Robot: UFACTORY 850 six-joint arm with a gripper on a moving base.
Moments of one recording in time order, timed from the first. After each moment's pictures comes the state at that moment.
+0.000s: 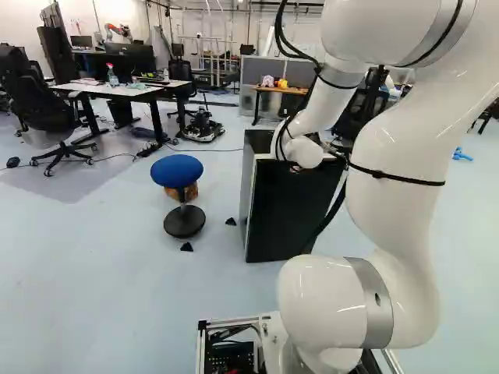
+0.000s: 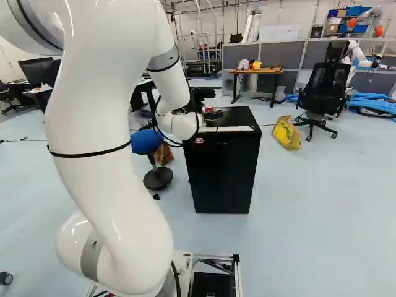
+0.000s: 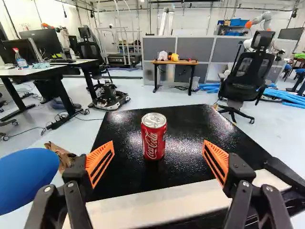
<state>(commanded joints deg) -10.0 -16.5 -41.2 -0.8 54.2 0.0</state>
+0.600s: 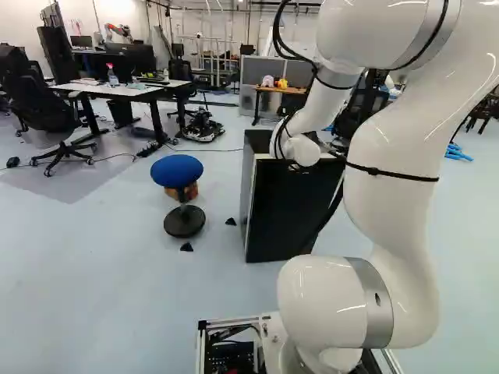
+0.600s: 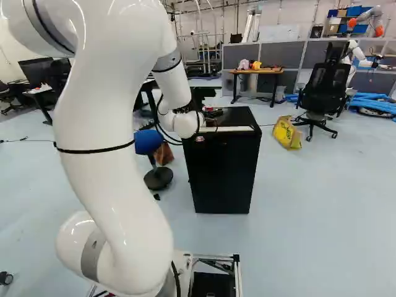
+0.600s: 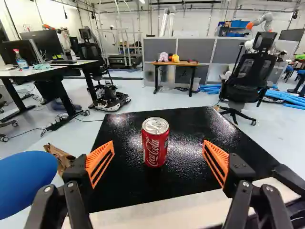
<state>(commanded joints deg) -9.7 -19.1 -44.3 -0.8 54.2 0.0</state>
